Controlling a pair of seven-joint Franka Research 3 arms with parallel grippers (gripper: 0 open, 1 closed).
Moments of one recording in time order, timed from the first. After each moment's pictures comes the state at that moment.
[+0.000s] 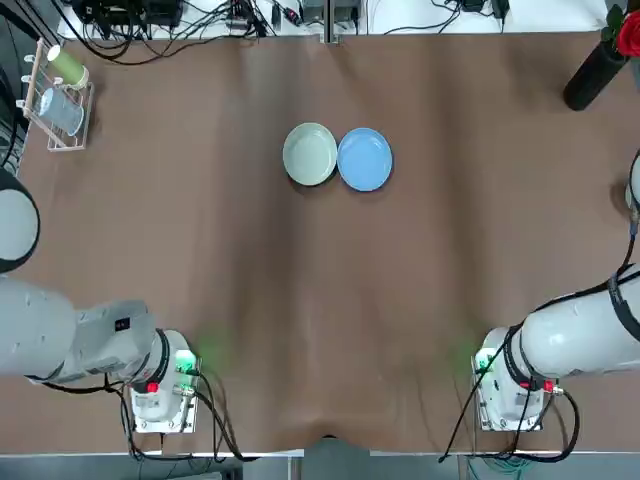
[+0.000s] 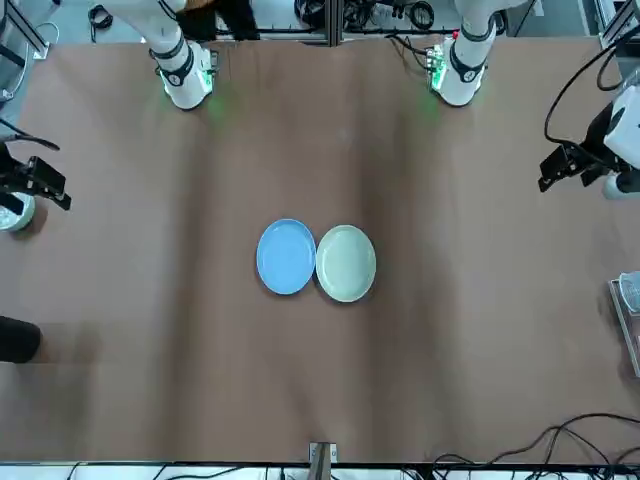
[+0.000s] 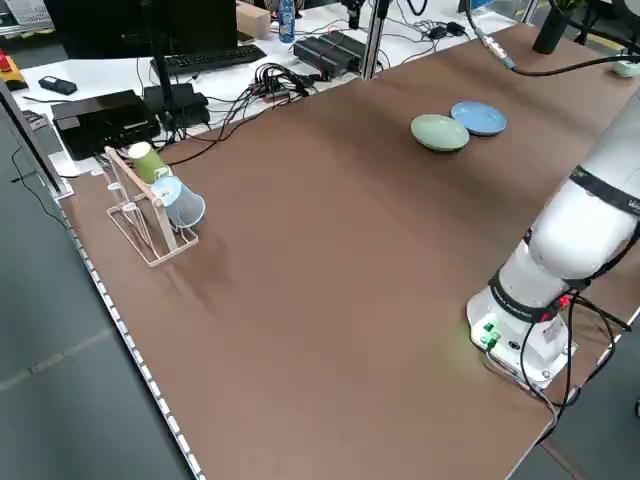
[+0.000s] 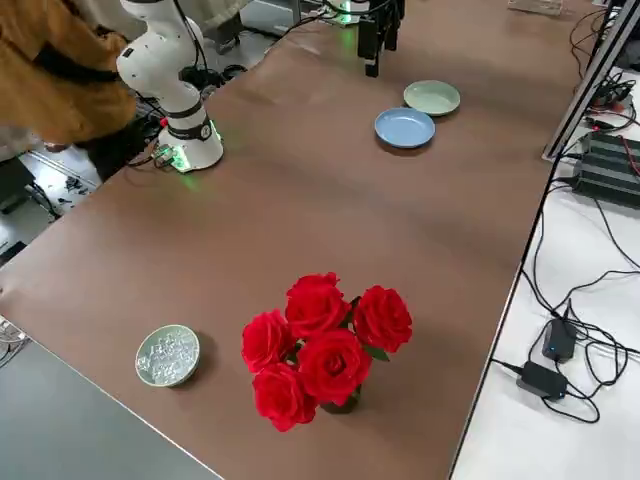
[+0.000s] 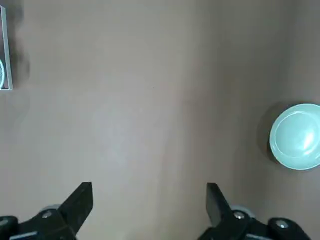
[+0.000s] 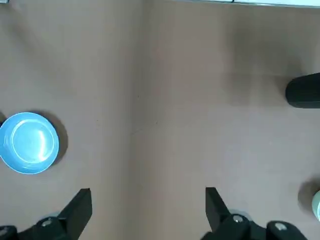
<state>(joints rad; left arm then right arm) 0.17 -0.05 -0.21 -1.67 -0.02 1.66 -0.13 0.07 0.11 -0.10 -1.41 0.03 1.57 -0.10</state>
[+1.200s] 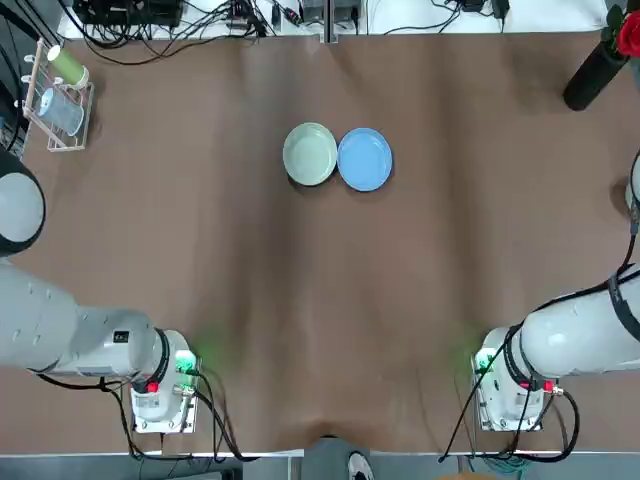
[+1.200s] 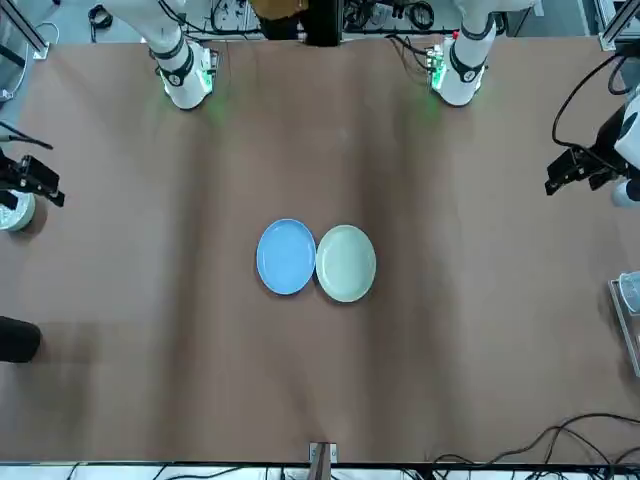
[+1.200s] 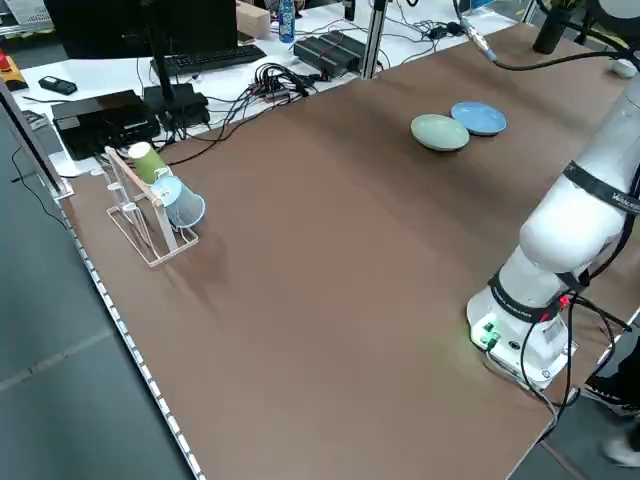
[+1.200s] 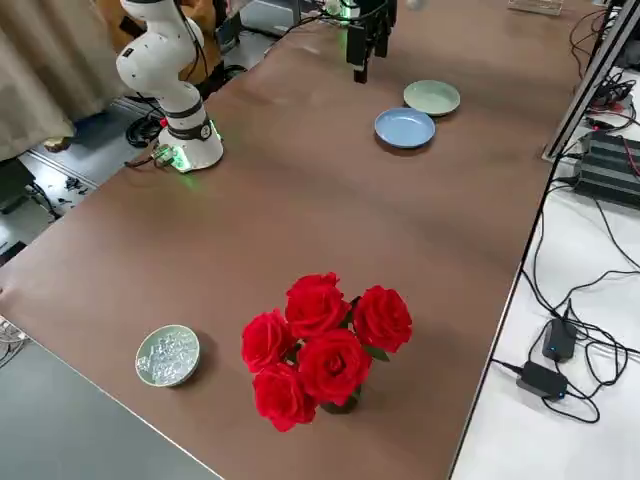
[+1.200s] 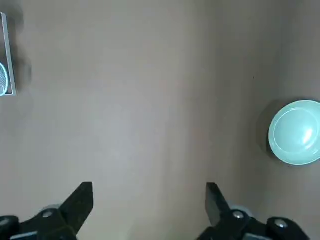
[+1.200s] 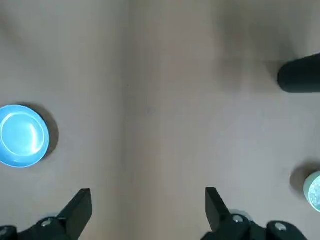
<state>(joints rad) -0.04 0.02 -0.01 -1.56 -0.01 1.59 -0.11 0.06 0.11 -0.12 -1.41 0.01 1.52 -0.10</state>
